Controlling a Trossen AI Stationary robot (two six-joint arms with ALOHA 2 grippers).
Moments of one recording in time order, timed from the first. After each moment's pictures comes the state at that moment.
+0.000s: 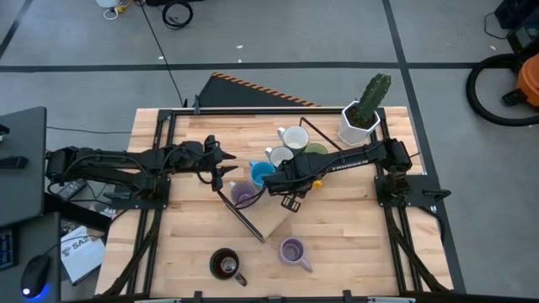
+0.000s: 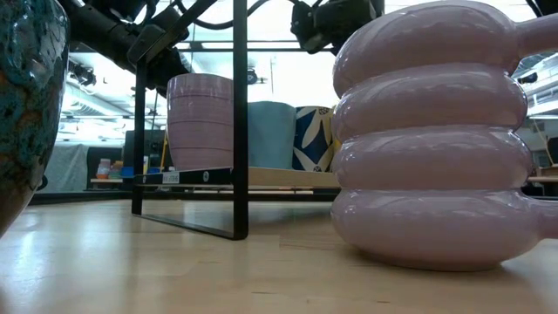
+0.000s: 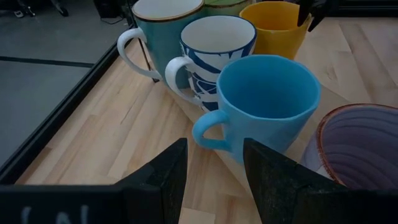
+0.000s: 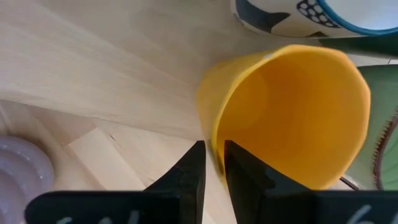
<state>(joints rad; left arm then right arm) 0.13 0.98 0.52 0.03 -0.13 0.04 0.14 1.98 1.82 -1.44 0.17 0.65</state>
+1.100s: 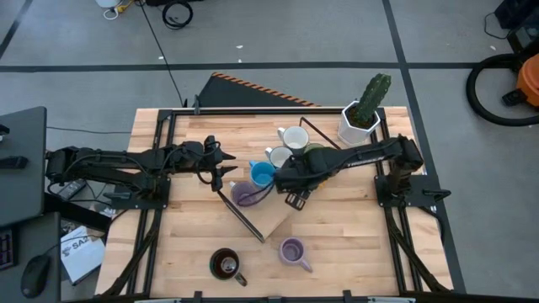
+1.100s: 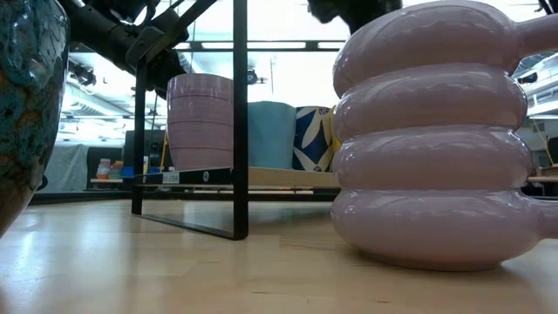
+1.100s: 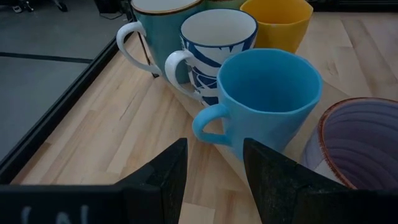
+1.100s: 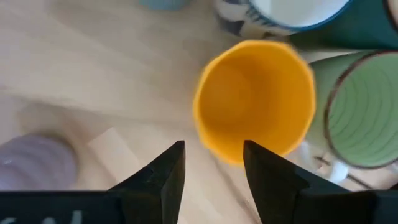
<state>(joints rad) 0.13 0.98 0.52 0.01 -0.13 0.03 0.17 1.88 1.85 -1.48 0.19 0.73</state>
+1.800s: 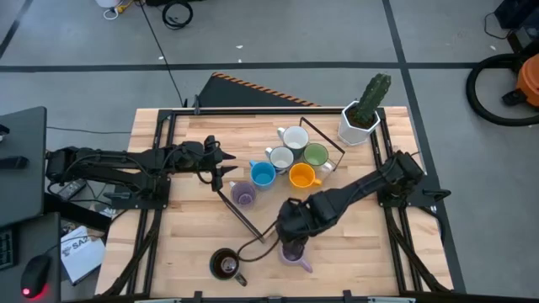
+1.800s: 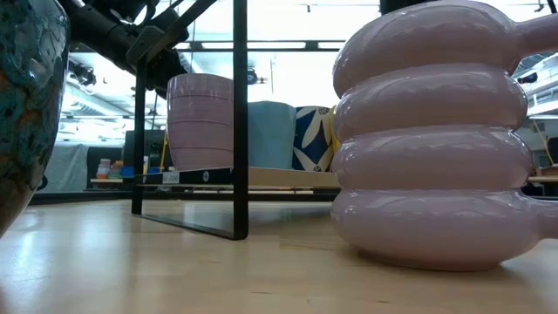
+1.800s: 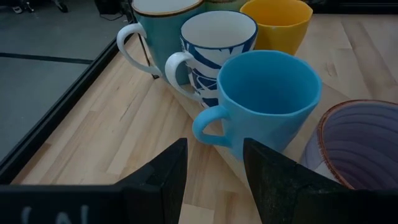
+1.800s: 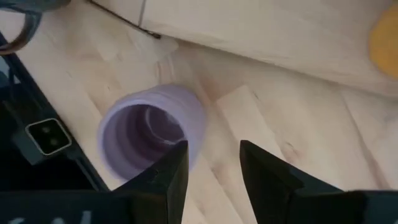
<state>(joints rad) 0.13 0.98 0.52 0.01 -0.13 0.03 0.44 1.96 1.85 -1.26 0.06 0.99</state>
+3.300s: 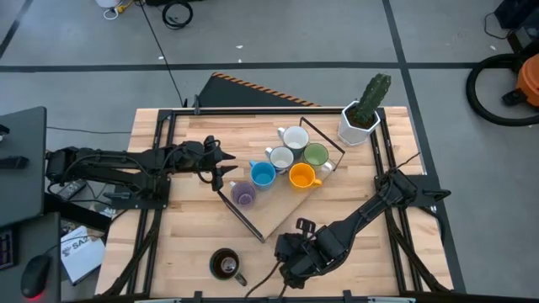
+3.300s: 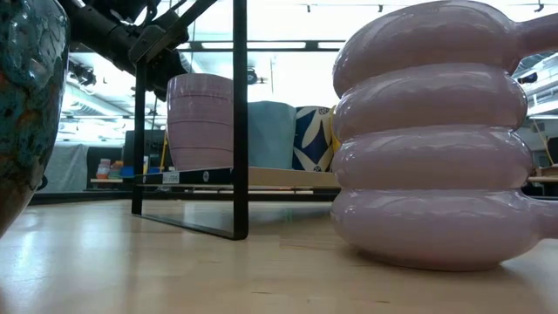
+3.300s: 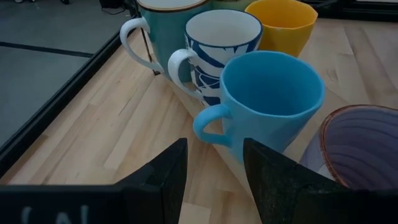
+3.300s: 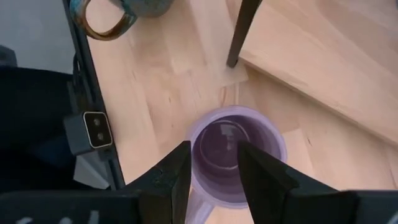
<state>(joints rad) 0.14 0.98 0.52 0.01 -0.14 -0.02 0.62 2.11 2.05 -1.20 0.26 0.88</state>
